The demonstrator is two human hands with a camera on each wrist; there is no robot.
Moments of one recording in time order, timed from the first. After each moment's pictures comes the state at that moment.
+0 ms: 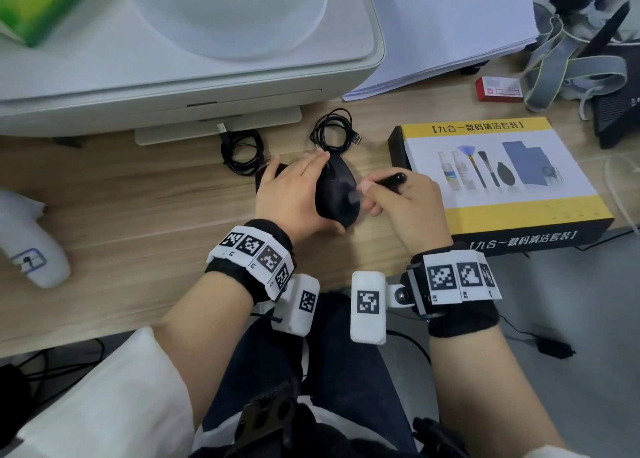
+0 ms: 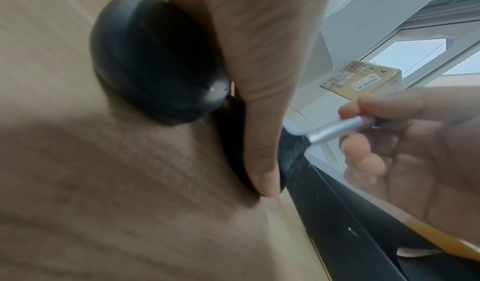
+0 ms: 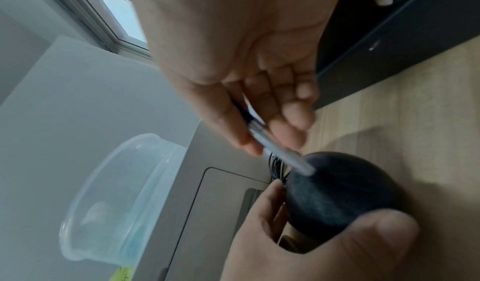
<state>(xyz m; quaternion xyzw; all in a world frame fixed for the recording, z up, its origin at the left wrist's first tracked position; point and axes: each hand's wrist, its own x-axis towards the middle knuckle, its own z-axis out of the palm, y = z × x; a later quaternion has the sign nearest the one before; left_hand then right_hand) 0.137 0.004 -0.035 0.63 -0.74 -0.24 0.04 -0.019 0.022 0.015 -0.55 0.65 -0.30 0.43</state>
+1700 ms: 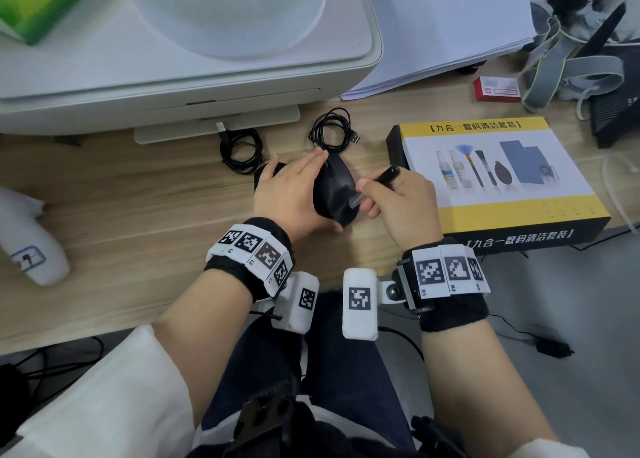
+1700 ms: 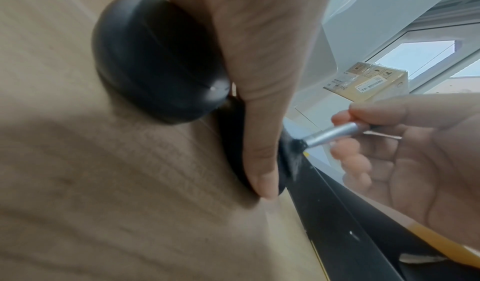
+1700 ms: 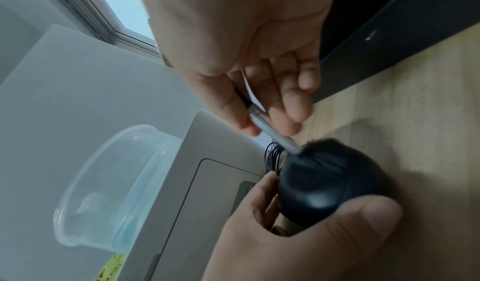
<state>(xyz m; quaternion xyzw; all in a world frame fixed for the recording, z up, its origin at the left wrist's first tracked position) 0.137 0.005 -0.038 0.63 -0.74 -0.24 0.05 -0.016 0.021 0.010 -0.54 0.67 -0.30 0.41</state>
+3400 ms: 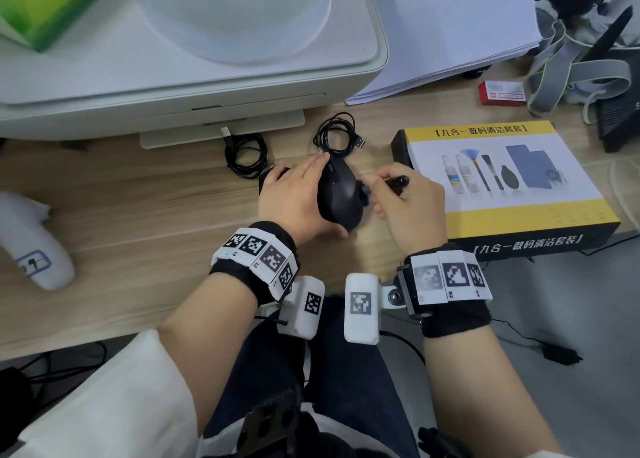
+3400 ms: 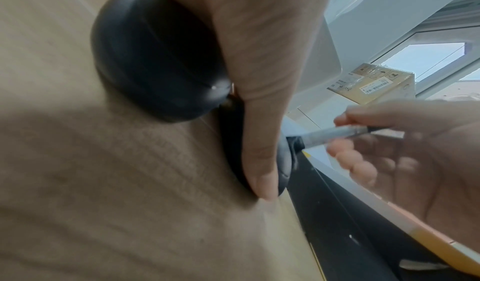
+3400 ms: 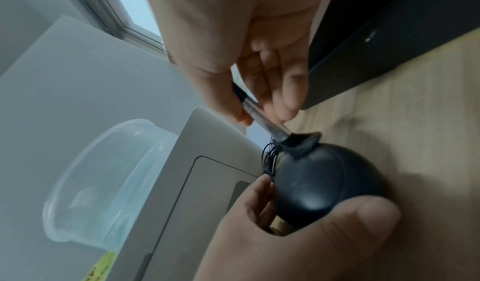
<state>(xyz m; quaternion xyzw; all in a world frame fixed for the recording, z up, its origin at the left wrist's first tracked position) 0.137 0.003 -0.038 0.64 -0.72 -0.26 0.05 -0.014 0.019 0.011 -0.57 0.68 -0.29 0.34</state>
